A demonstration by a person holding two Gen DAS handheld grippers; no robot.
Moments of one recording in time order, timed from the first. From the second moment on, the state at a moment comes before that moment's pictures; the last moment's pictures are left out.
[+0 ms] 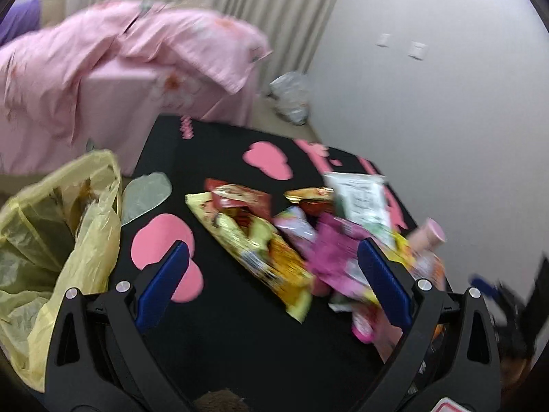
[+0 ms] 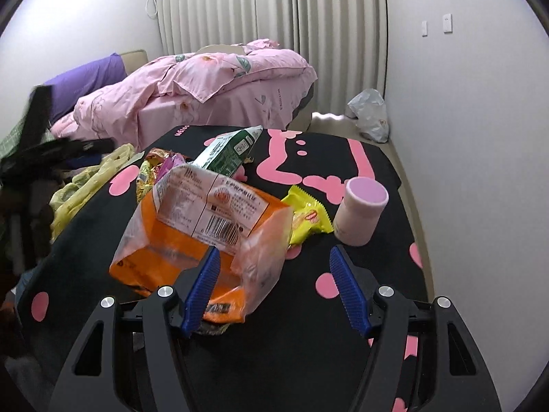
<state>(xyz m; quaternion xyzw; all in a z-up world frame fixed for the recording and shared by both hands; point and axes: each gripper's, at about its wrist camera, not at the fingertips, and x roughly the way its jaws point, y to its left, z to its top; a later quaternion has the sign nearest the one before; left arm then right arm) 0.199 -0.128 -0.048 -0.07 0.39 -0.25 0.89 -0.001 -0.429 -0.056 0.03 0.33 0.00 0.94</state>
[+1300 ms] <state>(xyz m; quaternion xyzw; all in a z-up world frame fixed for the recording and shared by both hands) 0.101 -0.092 -0.086 -0.06 0.48 -0.28 0.83 -0.038 -0.328 -0.090 -0.01 0.44 0.18 0.88</state>
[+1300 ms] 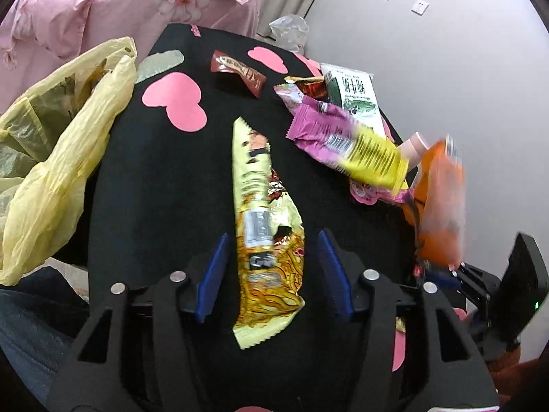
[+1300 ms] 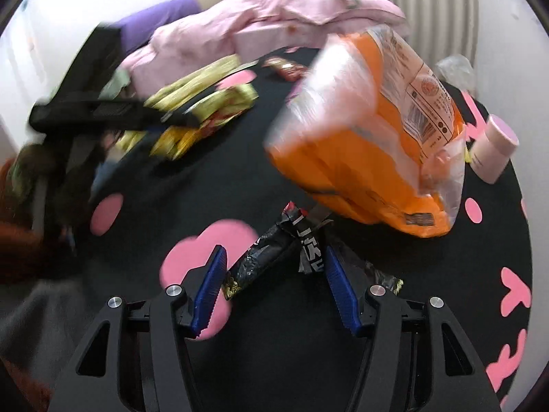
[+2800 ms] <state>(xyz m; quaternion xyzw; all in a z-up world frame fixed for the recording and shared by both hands) 0.113 -0.228 -0.079 0.01 0.50 -0.35 0.79 -0.090 -0.390 -0.089 0.07 0.39 0.11 0.91</state>
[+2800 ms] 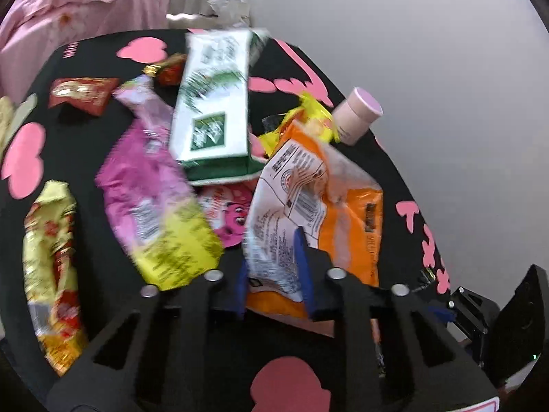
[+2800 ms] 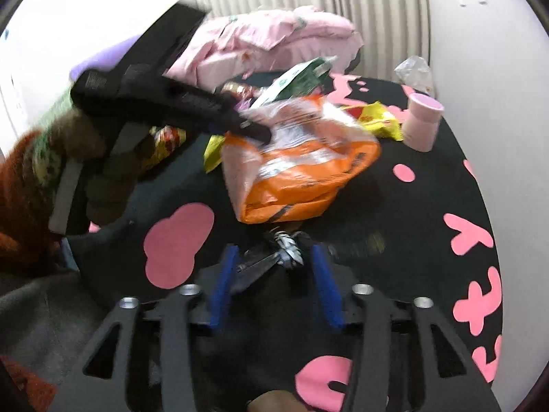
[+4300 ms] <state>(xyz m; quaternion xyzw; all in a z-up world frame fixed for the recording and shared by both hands) 0.055 -0.086 -0.002 -0.02 0.34 -0.30 0.89 -0.062 -0.354 -0.036 0.01 0.33 0.10 0.94</state>
